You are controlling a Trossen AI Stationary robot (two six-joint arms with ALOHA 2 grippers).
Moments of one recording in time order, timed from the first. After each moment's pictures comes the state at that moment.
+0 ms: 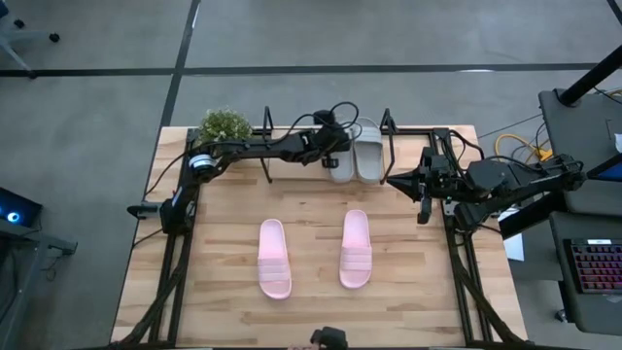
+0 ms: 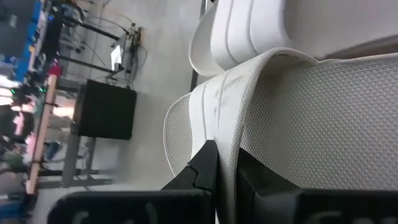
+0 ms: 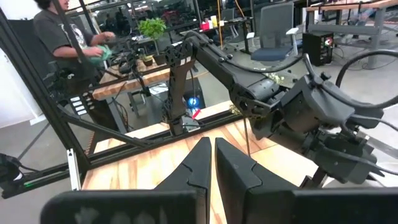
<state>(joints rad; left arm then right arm) 0.36 2.14 1.71 -0.19 -0.55 0.67 0.28 0.77 0.93 -0.27 0.47 0.28</state>
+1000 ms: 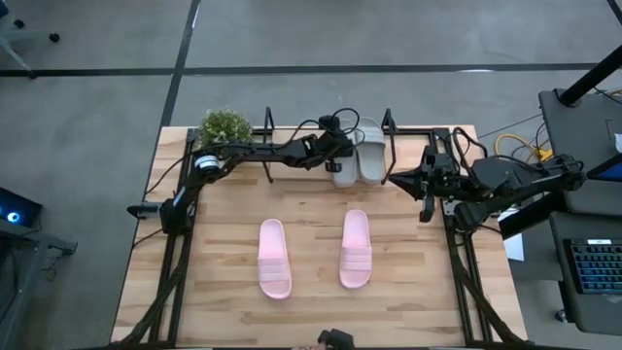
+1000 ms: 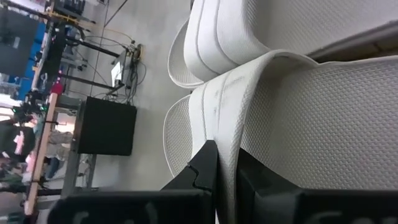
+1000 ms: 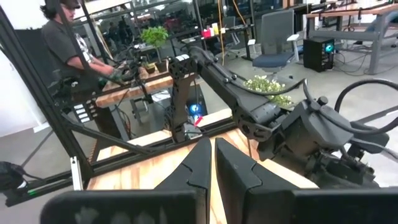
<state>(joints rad) 0.34 2.19 1.69 -0.06 -0.51 0.74 0.28 0.76 0.93 -0.25 0.47 0.28</state>
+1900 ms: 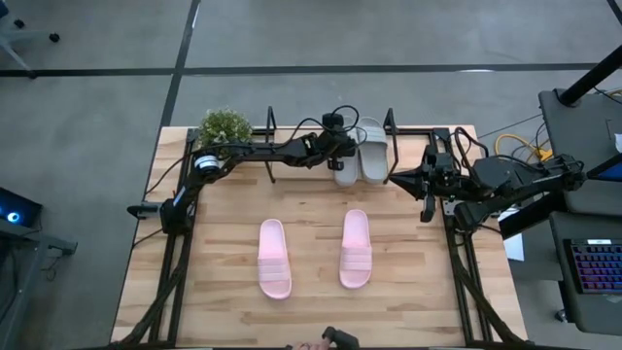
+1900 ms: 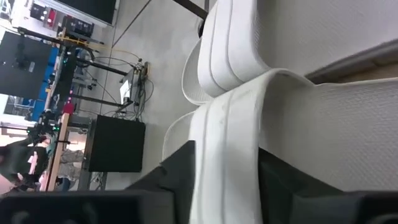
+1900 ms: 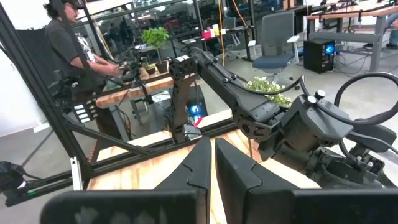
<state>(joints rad) 0.34 2.19 1.70 -0.01 -0.48 0.82 0.28 0.75 0.93 -0.25 0.47 0.27</state>
